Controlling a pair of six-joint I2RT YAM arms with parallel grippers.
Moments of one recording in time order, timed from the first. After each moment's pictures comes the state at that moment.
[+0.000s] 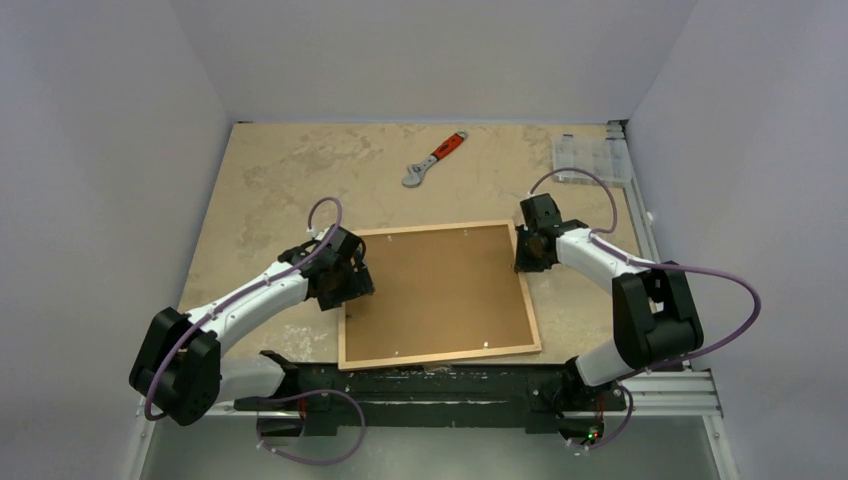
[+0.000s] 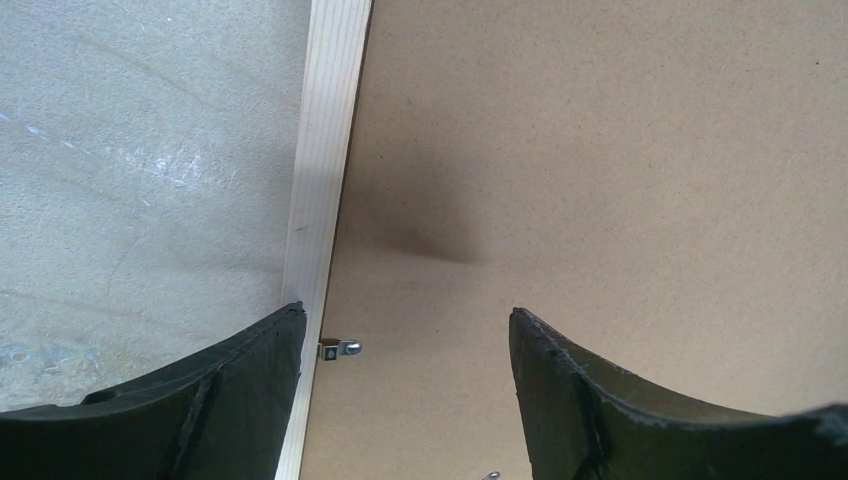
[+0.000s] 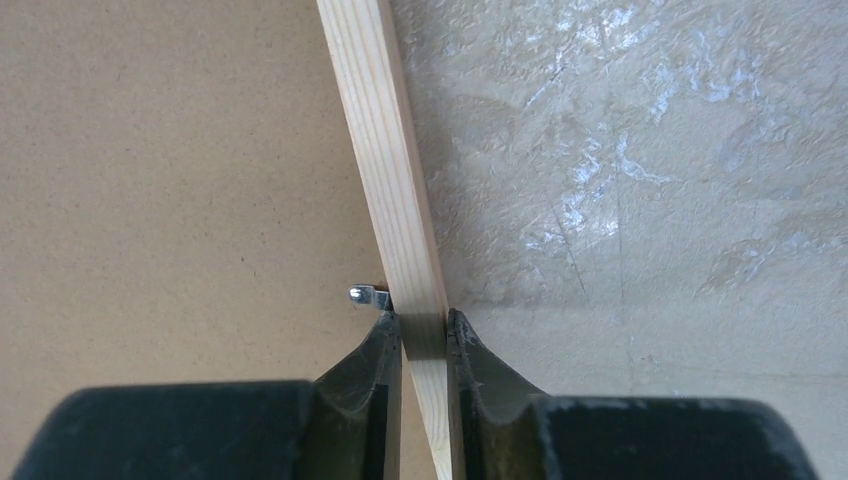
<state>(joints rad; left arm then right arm) -0.55 1.24 0.72 -0.65 -0.13 -0.90 0.29 1.51 0.84 -0.47 0.09 0.40</state>
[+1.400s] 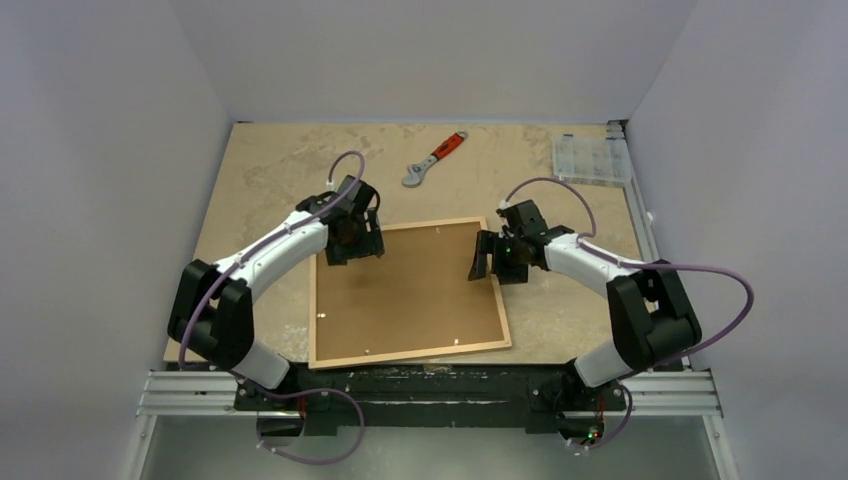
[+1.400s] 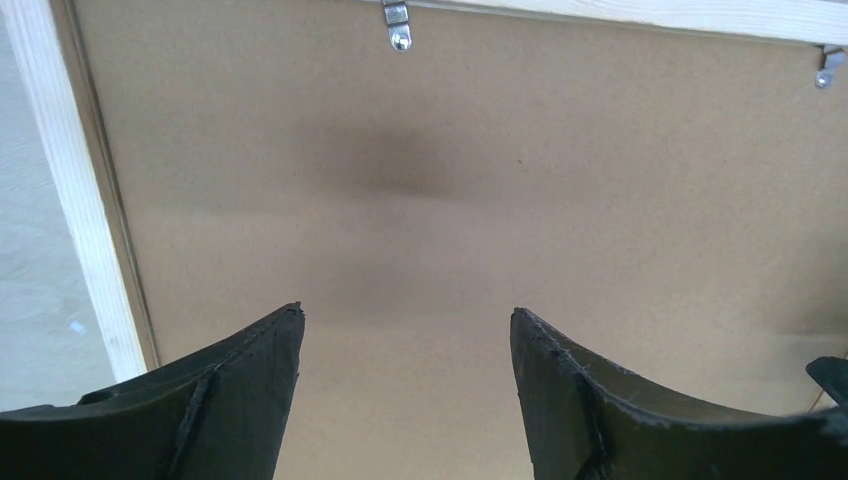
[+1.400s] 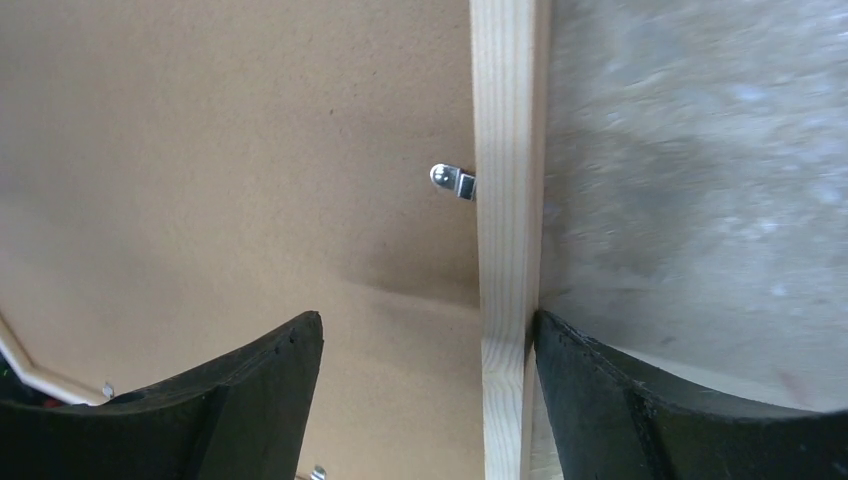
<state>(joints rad) -0.49 1.55 1.11 -0.74 -0.14 -0.70 0.38 1.51 0.82 -0.40 -0.23 0.50</state>
